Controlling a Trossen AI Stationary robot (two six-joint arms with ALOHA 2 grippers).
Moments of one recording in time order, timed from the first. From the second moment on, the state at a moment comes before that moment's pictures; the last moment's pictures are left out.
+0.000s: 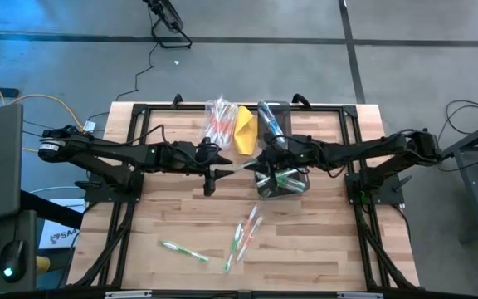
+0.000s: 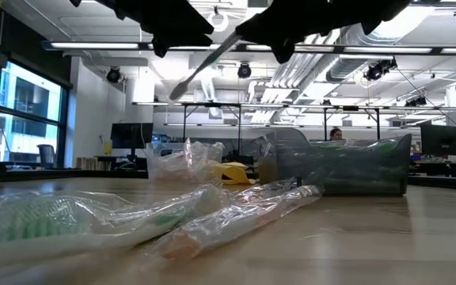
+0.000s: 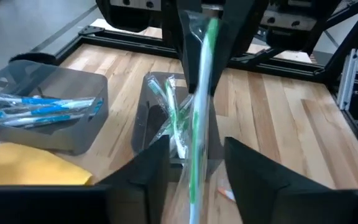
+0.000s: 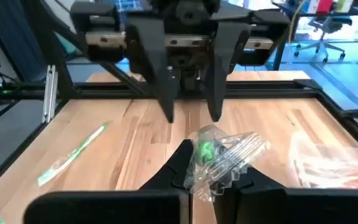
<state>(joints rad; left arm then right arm) -0.05 1.22 0.87 0.03 -0.15 -0.17 -0.05 1.40 0.85 0.34 -0.10 0.02</state>
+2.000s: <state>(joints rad) -0.05 1.21 0.87 -0.01 -0.23 -0.13 0.13 0.92 0.44 -0.07 0.22 0.44</state>
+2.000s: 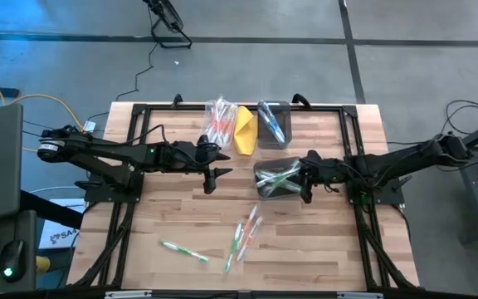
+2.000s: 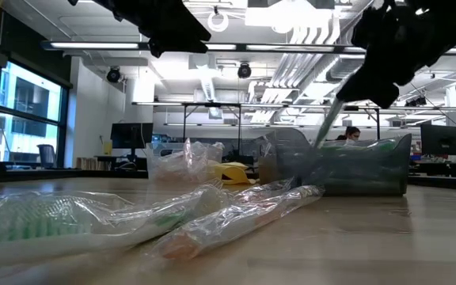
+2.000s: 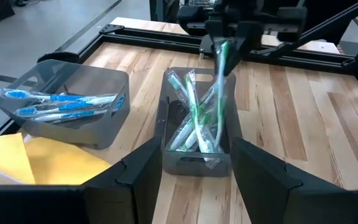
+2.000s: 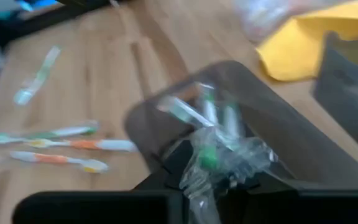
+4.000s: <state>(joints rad) -0.18 1.22 0.87 -0.19 -0.17 -0.24 0.20 1.06 0.49 0.46 0.26 0.27</state>
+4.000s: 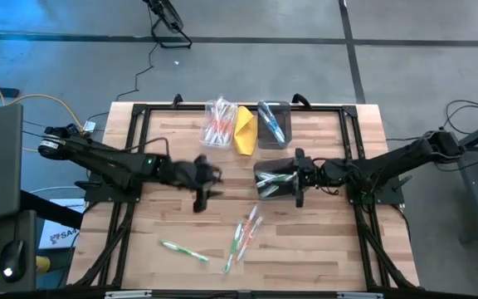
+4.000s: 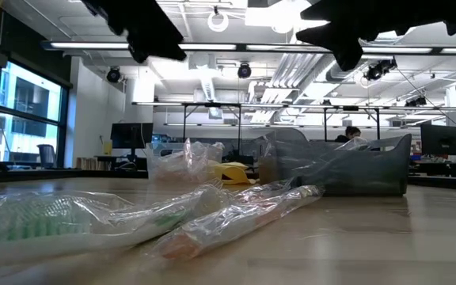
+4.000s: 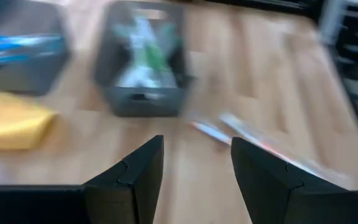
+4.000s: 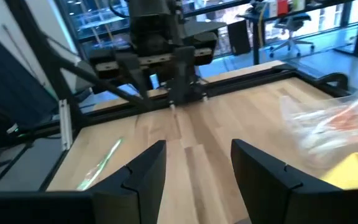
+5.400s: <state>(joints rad) -0.81 1.65 1.07 -0.61 -0.25 -0.76 0.32 1.38 0.49 0.69 0.33 0.53</state>
